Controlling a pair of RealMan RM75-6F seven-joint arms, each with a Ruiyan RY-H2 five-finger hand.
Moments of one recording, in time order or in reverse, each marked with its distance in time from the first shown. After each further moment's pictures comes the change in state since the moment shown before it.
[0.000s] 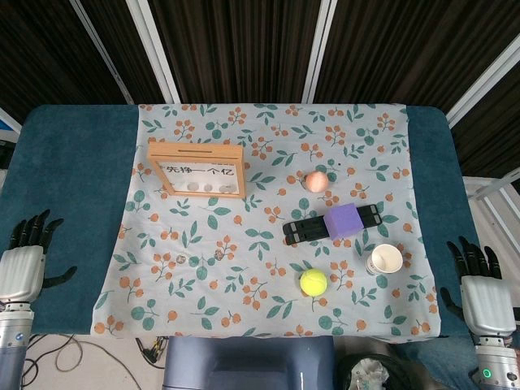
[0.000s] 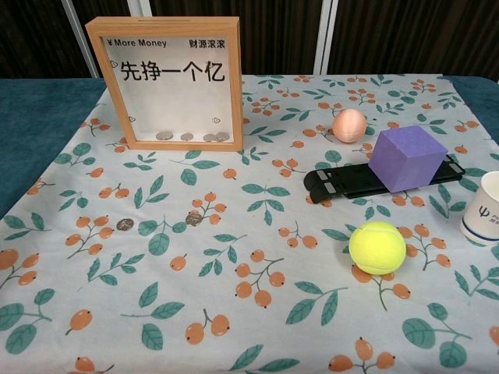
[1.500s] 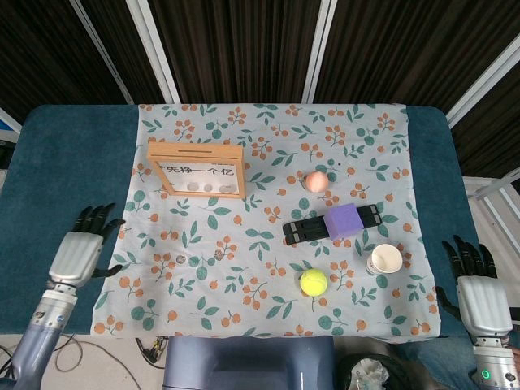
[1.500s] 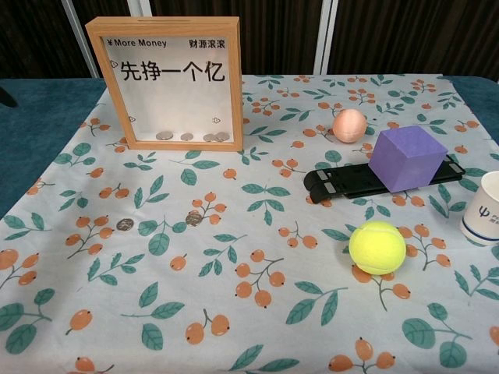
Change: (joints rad) left arm -0.158 0.001 -0.041 -0.115 0.039 -0.246 0.155; right arm 0.003 -0.010 -0.007 0.032 -0.048 0.015 0.042
